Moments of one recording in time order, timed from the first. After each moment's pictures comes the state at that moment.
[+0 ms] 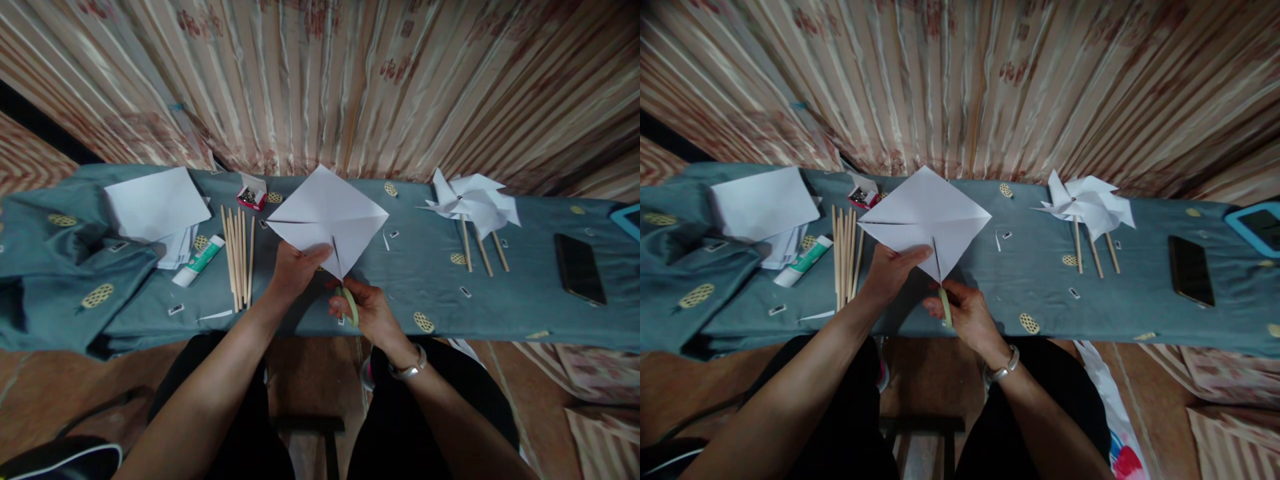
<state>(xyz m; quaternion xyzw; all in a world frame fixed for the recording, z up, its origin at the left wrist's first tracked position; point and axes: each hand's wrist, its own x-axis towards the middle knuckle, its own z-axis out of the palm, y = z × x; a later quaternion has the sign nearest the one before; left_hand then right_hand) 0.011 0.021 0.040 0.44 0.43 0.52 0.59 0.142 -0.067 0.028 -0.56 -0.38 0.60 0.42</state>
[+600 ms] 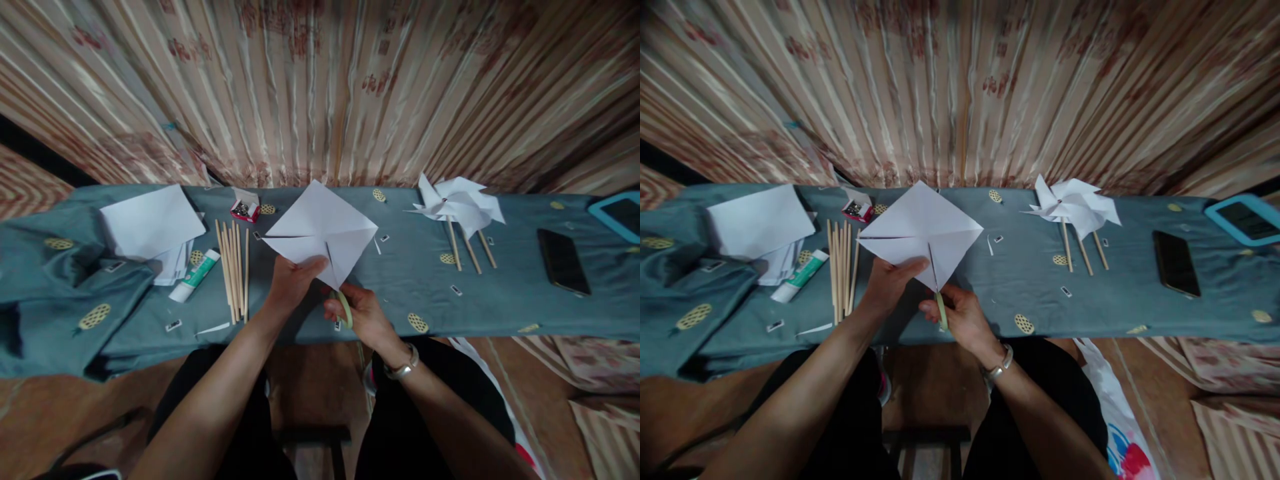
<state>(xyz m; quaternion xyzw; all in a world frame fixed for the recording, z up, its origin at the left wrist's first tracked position) 0.014 0.016 0.044 0.43 0.44 0.51 0.60 0.140 -0.063 0.031 -0.56 -0.38 0.60 0.42</state>
